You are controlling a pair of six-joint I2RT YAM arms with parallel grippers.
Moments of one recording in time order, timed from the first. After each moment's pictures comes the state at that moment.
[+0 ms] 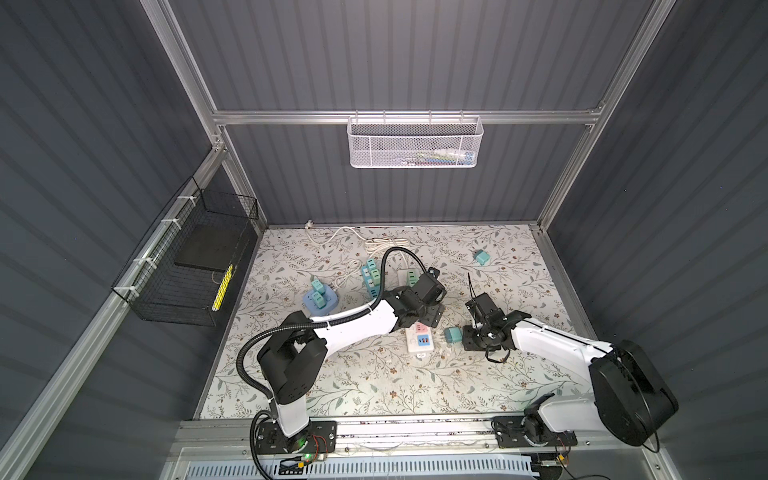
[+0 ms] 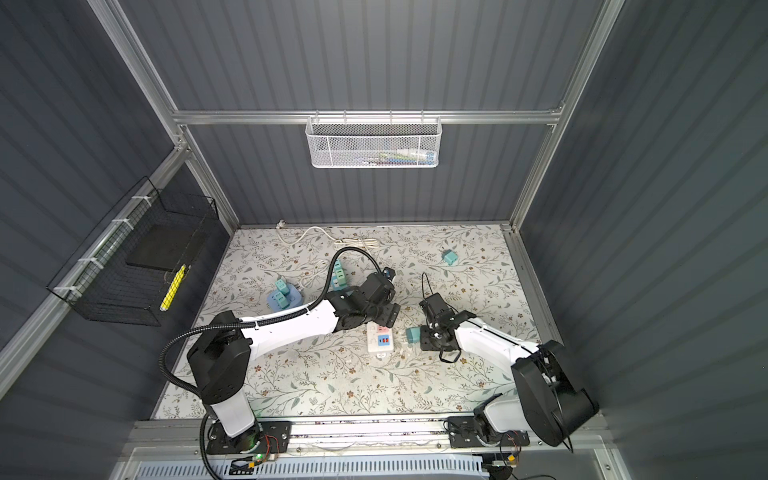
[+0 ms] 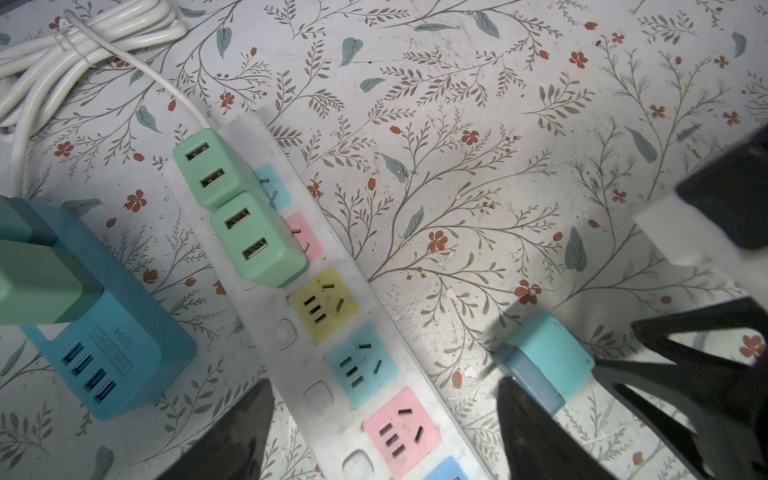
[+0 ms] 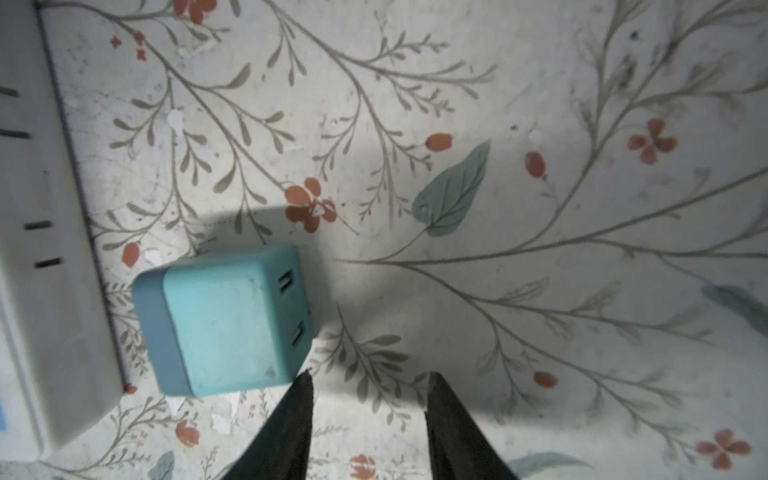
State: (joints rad) left arm -0.97 1.78 1.31 -0.42 -0.23 -0.29; right arm 0.49 1.38 0.66 -0.51 0.03 0.49
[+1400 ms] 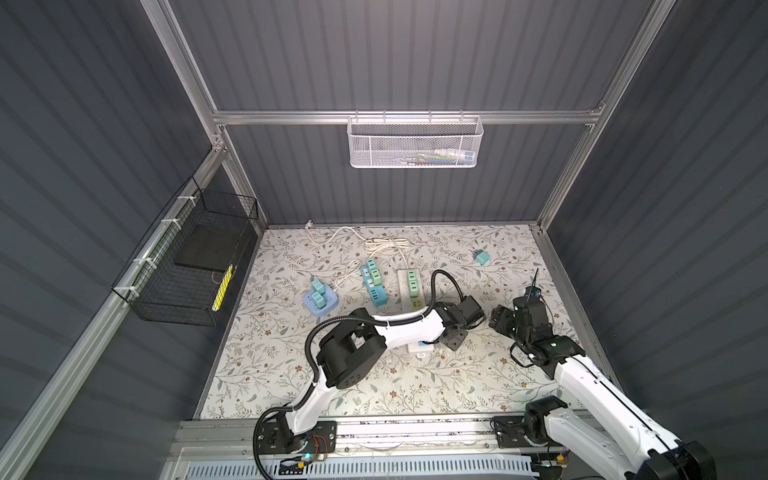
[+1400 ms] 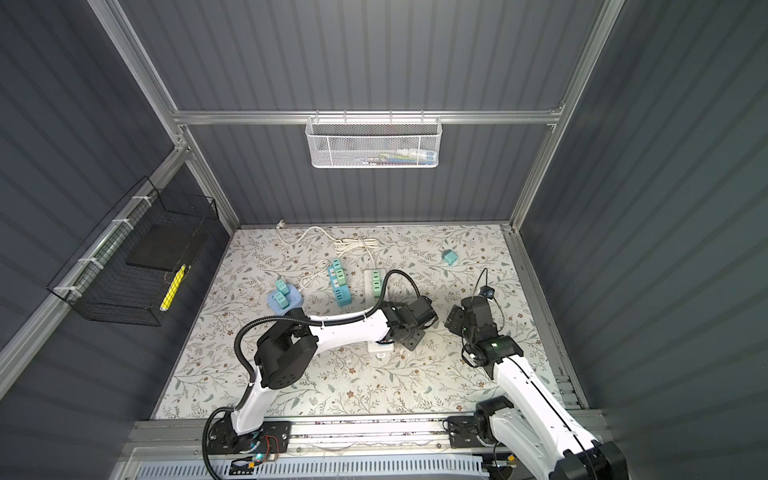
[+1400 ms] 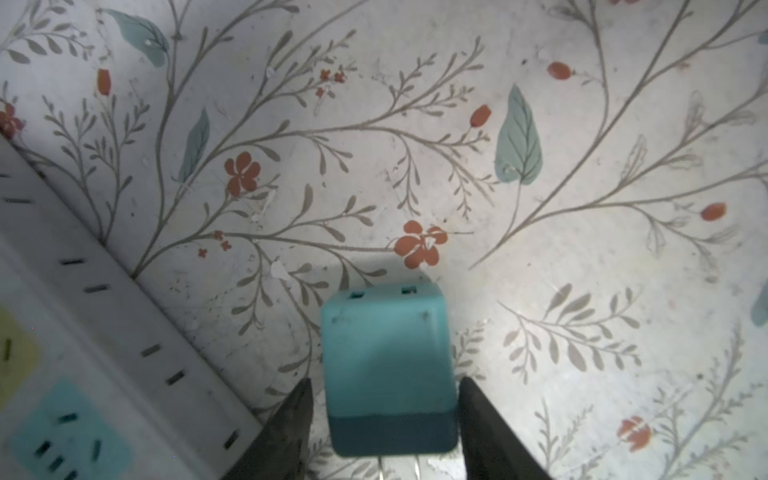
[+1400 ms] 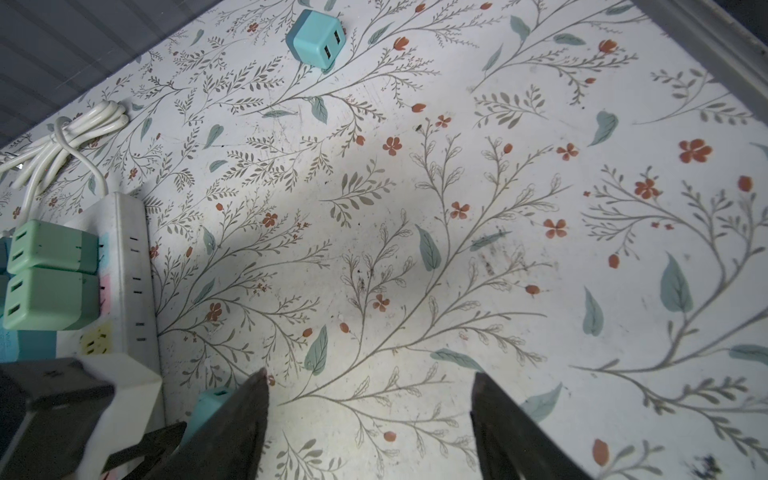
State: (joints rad) left arm -1.13 2.18 1.66 -0.67 -0.21 -0.32; right arm 0.26 0.88 0.50 -0.39 0.22 0.59
